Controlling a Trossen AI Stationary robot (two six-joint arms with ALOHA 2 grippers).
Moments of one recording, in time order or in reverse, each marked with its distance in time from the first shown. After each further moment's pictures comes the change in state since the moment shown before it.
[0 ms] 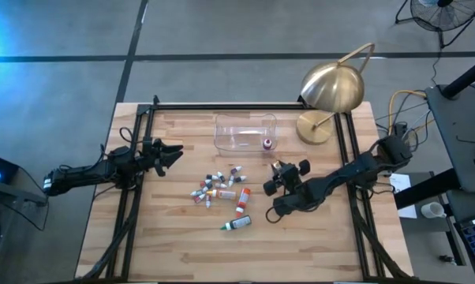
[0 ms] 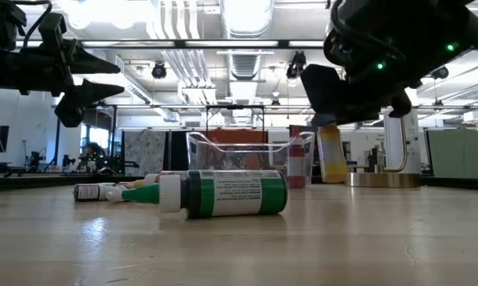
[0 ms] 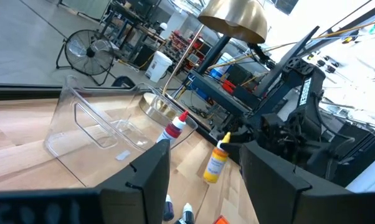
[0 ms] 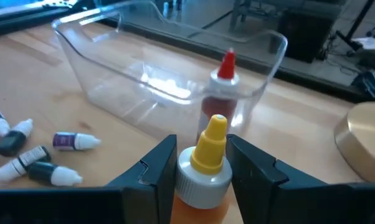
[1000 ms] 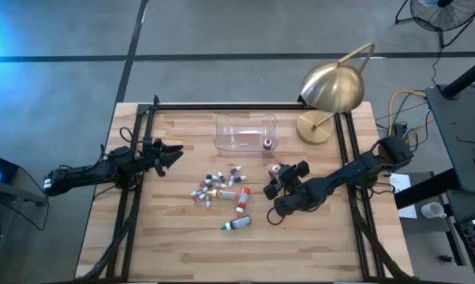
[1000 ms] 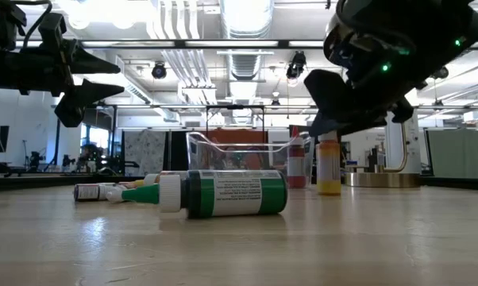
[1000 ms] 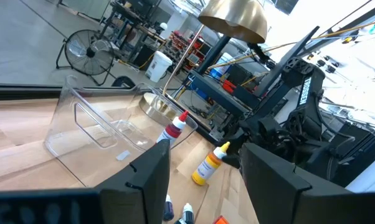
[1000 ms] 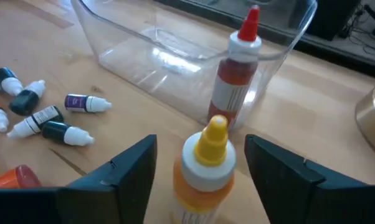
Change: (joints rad) left arm 0.000 0.000 0.000 0.000 0.000 0.000; right arm 0.001 -0.016 -0.004 -0.012 -0.130 -0.040
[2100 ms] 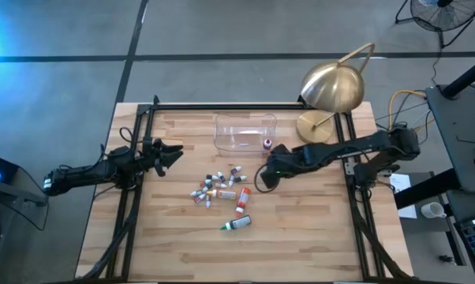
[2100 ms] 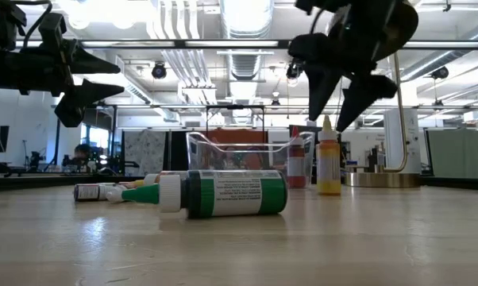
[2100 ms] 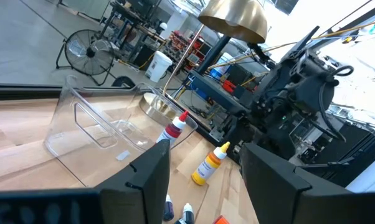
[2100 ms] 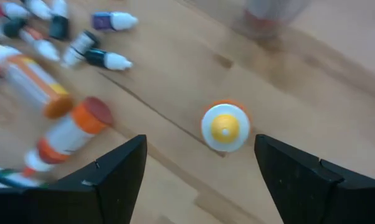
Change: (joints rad) left arm 0.000 0.000 0.000 0.000 0.000 0.000; right arm -0.305 -0.108 0.302 -0.447 -0.823 -0.064
